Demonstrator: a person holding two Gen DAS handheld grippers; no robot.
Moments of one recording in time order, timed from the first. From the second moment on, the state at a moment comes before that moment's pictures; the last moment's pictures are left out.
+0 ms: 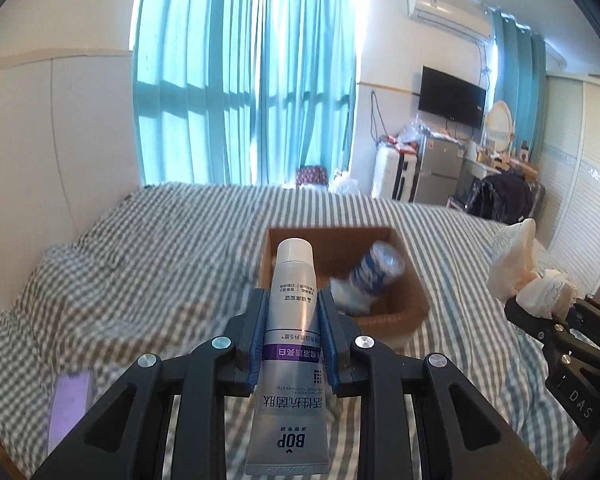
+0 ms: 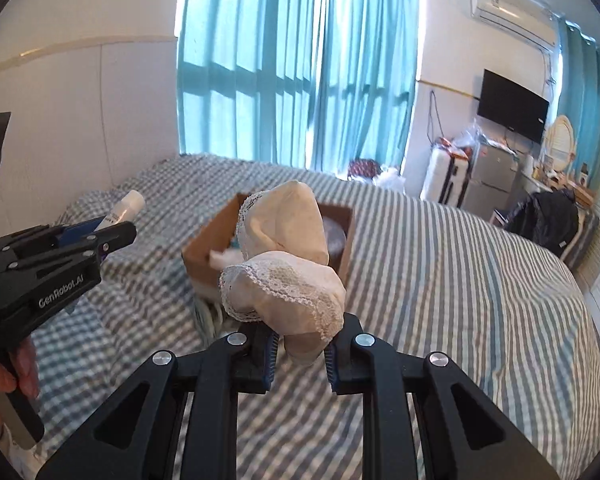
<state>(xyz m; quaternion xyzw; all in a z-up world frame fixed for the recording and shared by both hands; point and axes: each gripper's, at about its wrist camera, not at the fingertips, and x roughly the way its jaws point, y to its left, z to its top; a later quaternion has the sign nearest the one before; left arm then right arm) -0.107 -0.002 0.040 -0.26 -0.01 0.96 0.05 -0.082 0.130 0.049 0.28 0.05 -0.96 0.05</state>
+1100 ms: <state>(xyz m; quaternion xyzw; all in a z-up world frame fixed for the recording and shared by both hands) -0.311 0.034 -0.065 -0.35 0.04 0.93 0.08 -0.341 0.114 -0.024 0.34 0.04 -0.93 0.11</state>
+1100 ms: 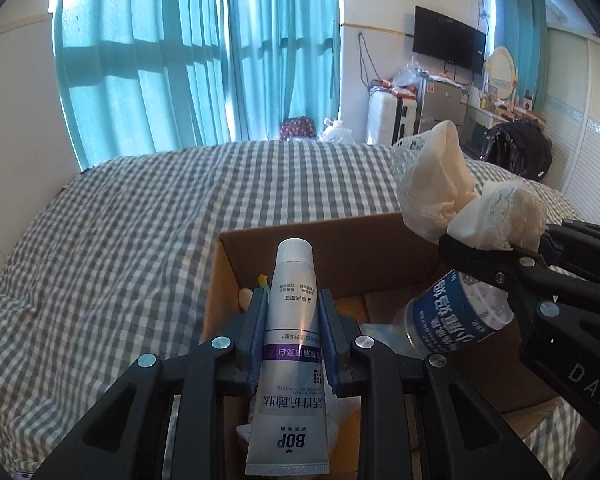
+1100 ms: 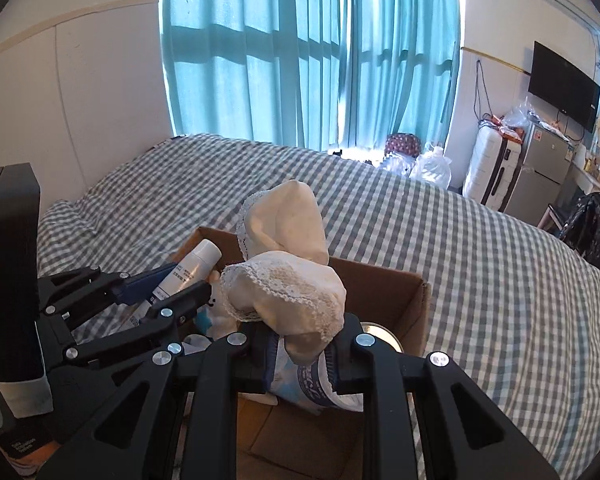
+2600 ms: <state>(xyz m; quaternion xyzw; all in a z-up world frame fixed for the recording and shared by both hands) -0.110 -0.027 0.018 -0.28 0.00 0.96 -0.06 -0.119 0.168 0.059 0.25 0.03 -0.97 0.01</state>
